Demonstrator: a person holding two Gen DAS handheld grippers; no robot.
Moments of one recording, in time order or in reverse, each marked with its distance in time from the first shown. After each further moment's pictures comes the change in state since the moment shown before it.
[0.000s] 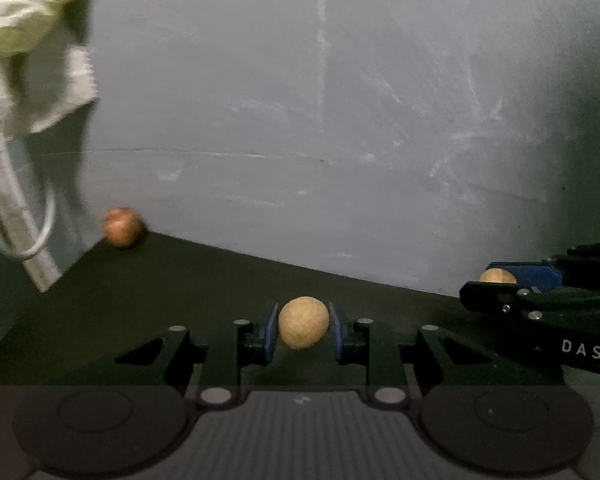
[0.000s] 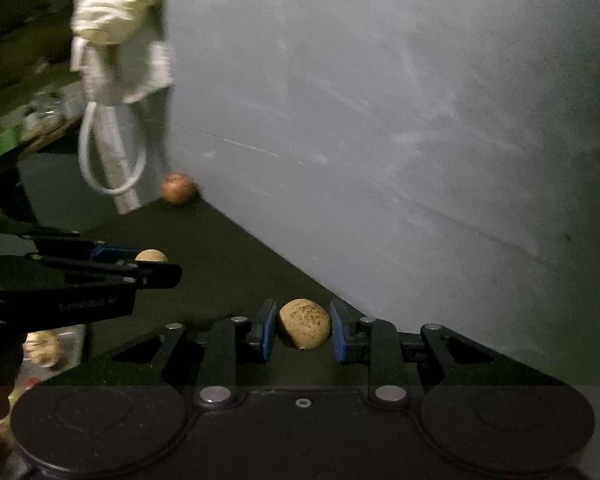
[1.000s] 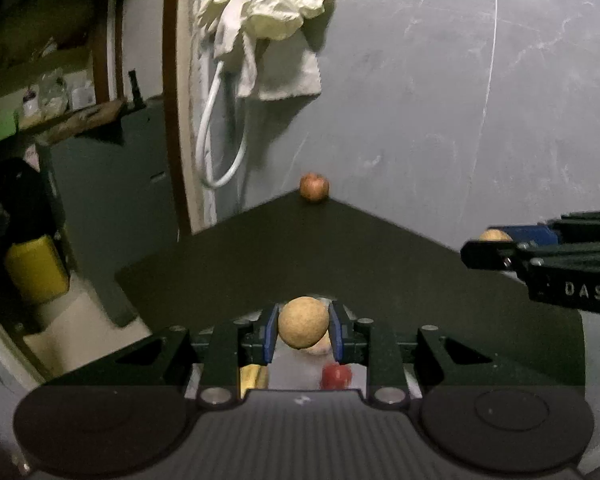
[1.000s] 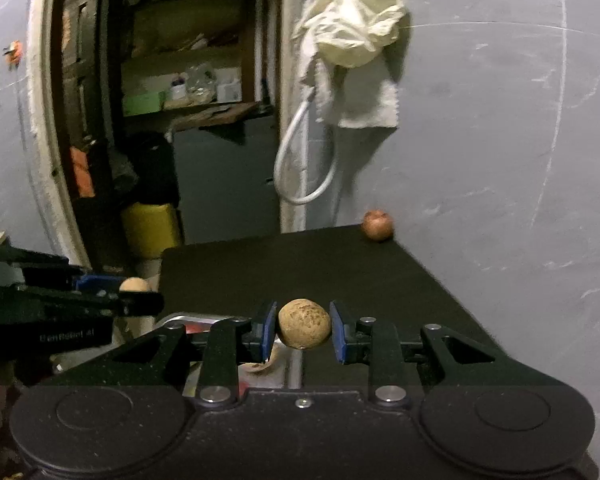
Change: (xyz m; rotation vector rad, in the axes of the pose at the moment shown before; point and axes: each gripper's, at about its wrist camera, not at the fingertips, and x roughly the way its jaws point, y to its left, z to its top) left arm -0.209 0.092 -0.116 -0.270 -0.054 0.246; right arm -0.069 0.191 0.005 -0.276 -0.050 0.290
